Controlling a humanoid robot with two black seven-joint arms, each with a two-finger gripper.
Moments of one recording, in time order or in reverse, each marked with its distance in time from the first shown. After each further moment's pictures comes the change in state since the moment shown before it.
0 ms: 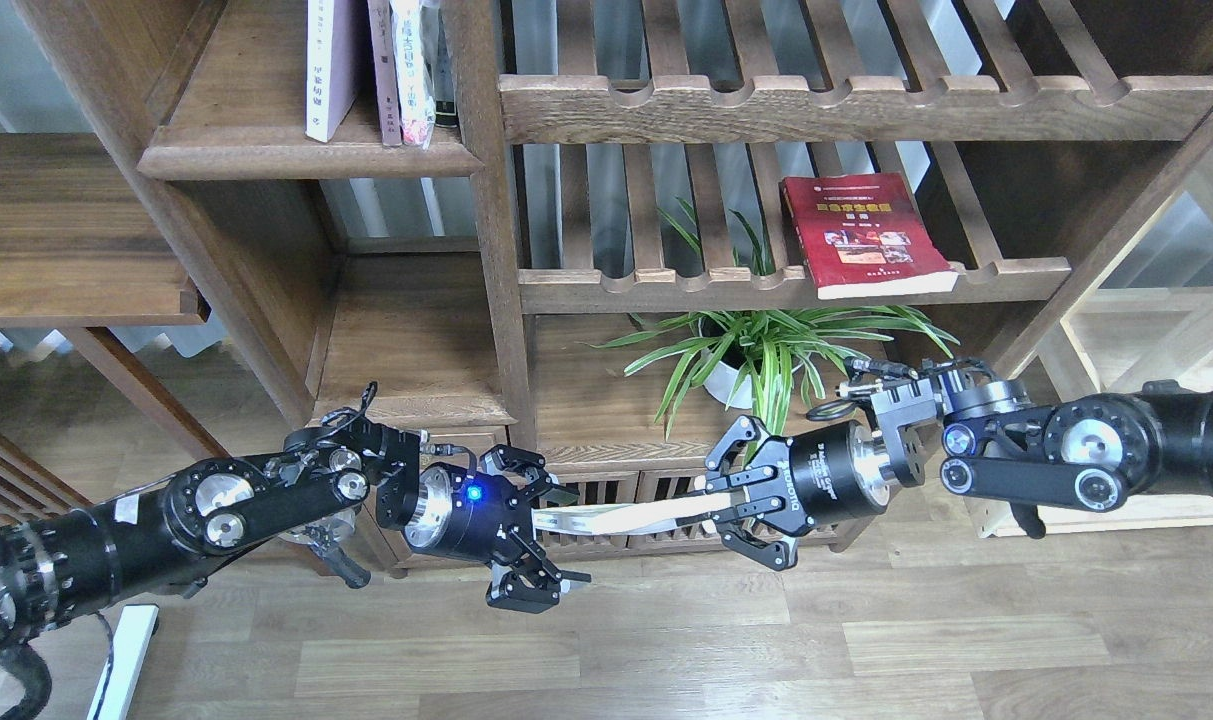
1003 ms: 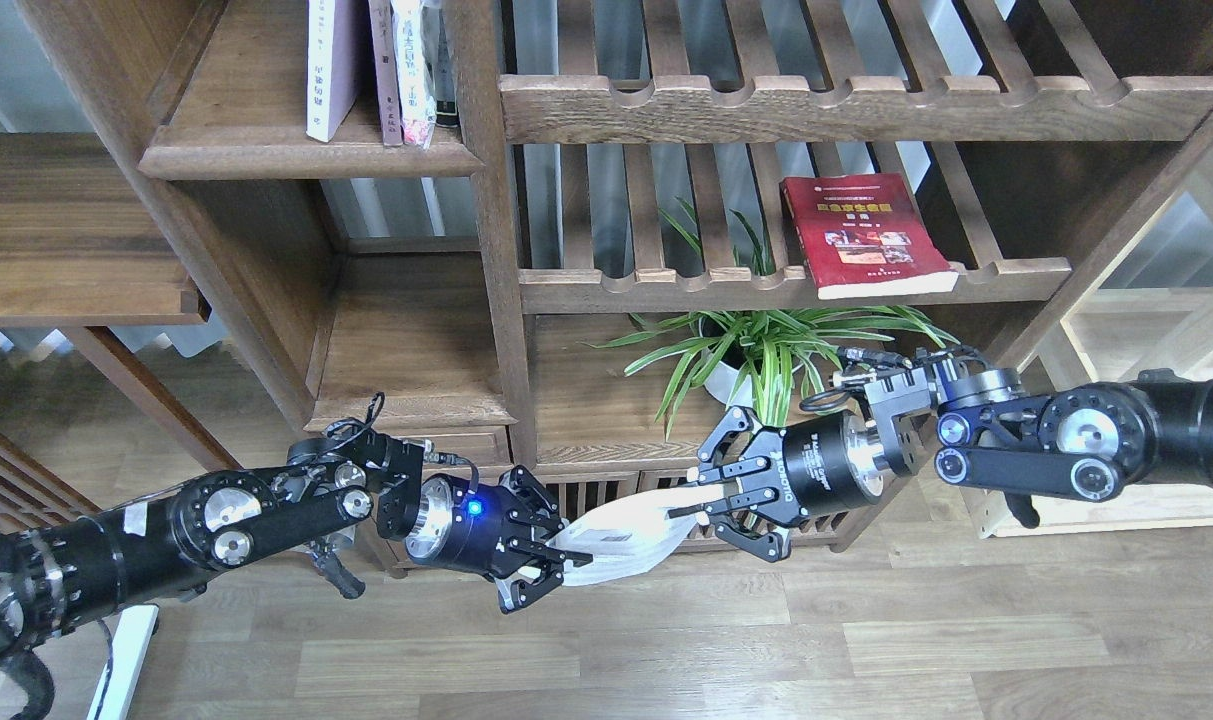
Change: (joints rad) left arm 0.010 -0.013 0.018 0.016 0.081 0.000 -0.054; right arm 0.015 0.007 0.000 -0.001 0.008 0.006 0.000
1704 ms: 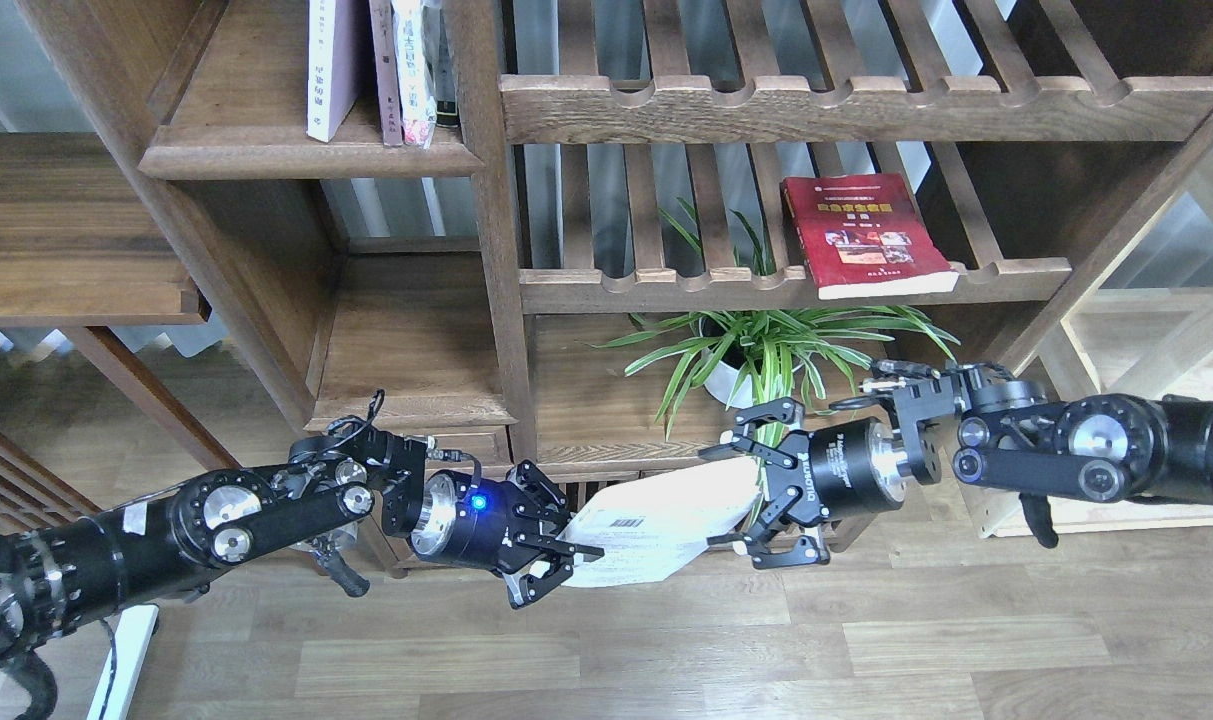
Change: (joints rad) left arm 0.003 0.006 -0.035 -0.009 -0.017 0.000 -0.019; right arm -0.100 -0.024 0.005 -0.131 0.114 0.052 0.000
